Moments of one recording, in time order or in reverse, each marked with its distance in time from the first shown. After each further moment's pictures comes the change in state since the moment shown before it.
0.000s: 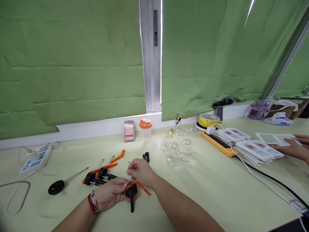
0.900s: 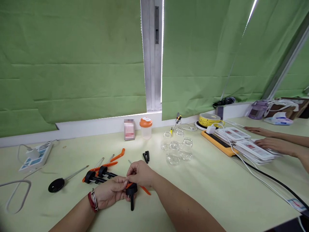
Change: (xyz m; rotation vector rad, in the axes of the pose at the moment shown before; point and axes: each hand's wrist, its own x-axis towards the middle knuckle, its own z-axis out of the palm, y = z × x) left_hand 0.001 -0.001 -0.001 -0.013 -0.032 0.006; right_hand -0.007 -0.002 -0.003 -0.188 -0.136 0.008
